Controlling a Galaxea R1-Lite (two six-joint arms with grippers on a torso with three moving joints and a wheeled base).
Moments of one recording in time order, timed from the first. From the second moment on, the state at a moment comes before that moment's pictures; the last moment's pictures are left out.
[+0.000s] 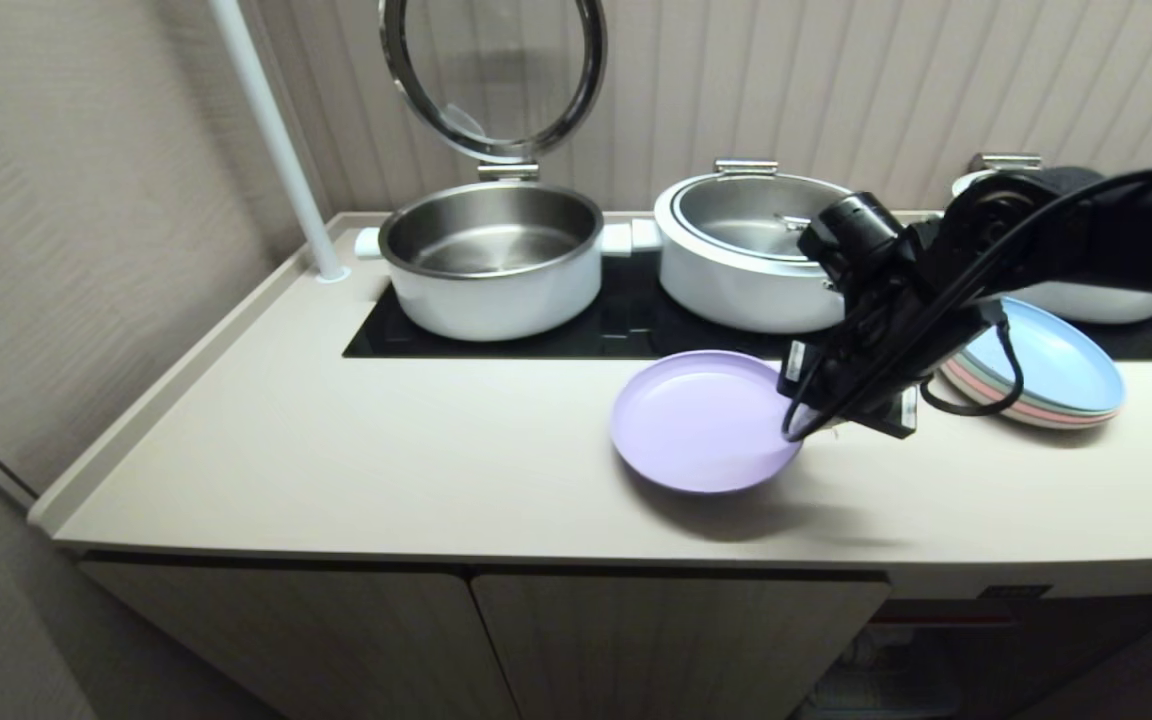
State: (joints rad) left arm 0.00 0.00 0.00 0.00 0.01 0.00; right arm 0.41 2.02 -1.84 0.84 -0.09 0.71
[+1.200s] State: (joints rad) left arm 0.00 0.00 0.00 0.00 0.01 0.00; right arm 0.39 1.62 -1.35 0.72 -0.09 0.70
